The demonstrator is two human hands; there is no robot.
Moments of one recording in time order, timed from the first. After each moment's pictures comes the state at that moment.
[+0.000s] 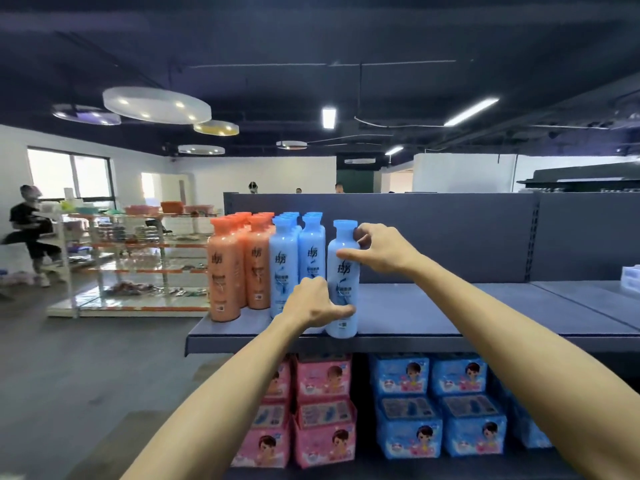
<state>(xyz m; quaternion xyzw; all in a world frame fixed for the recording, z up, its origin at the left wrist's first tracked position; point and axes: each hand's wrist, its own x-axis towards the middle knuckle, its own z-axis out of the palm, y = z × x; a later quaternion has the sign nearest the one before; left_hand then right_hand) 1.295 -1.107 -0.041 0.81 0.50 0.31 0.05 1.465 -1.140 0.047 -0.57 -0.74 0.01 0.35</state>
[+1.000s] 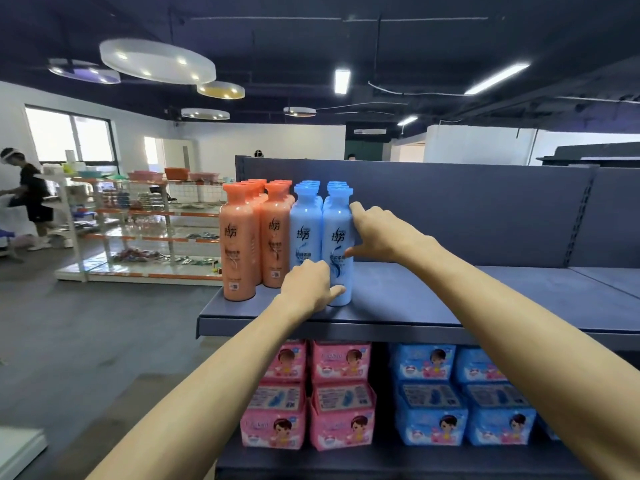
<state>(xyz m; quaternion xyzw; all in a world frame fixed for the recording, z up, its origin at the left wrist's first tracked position) 1.254 -1.065 -0.058 0.80 0.56 0.20 -0.05 1.407 -1.085 0.032 -0.61 -0.77 -0.15 0.15</state>
